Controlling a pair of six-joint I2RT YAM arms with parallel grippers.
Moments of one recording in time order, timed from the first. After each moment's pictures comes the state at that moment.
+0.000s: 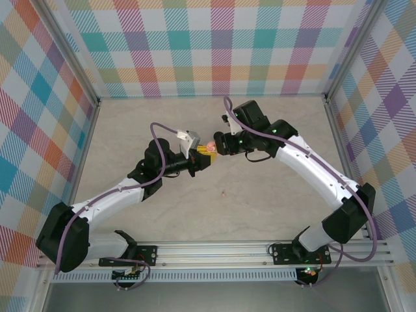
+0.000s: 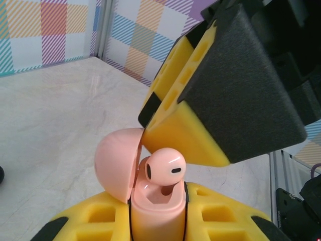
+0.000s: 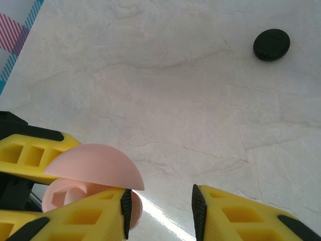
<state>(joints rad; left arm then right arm) -0.61 1.25 0.72 0.36 0.53 -0.22 0.68 1.50 1.53 -0.90 -0.17 0.33</state>
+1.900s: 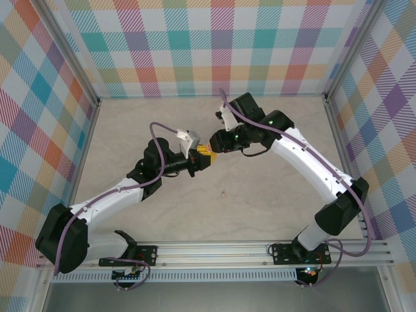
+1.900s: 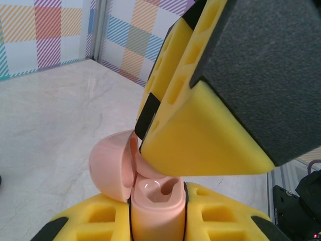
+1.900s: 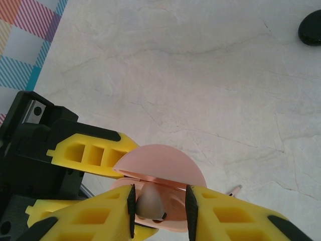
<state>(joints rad) -0.61 1.24 0.73 0.35 0.55 -0.21 0.69 1.59 1.71 -1.04 -0.28 0.36</state>
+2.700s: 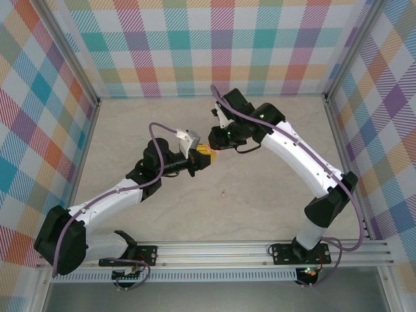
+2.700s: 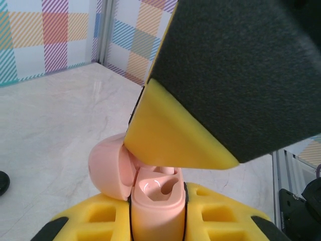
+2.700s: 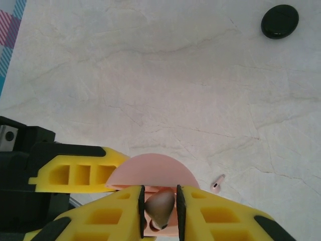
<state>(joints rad) -0.61 1.22 0.74 0.34 0.51 -0.20 0.75 1.70 1.92 -1.21 -0.10 0.44</state>
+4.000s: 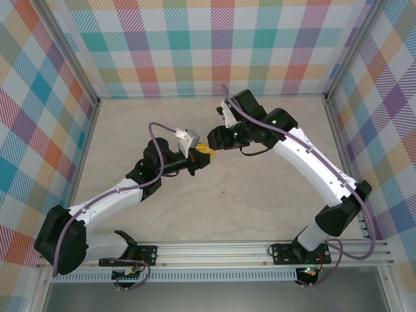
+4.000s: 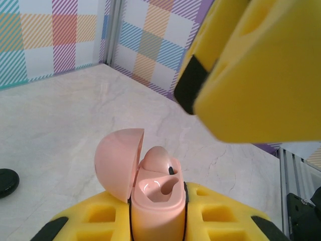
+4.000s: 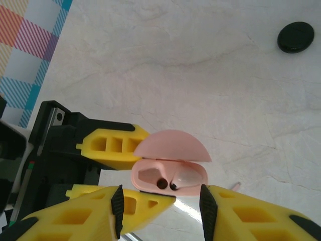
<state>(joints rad) -0.61 1.23 0.74 0.34 0.49 -0.20 0.75 1.57 1.80 -1.10 -0.17 0.45</state>
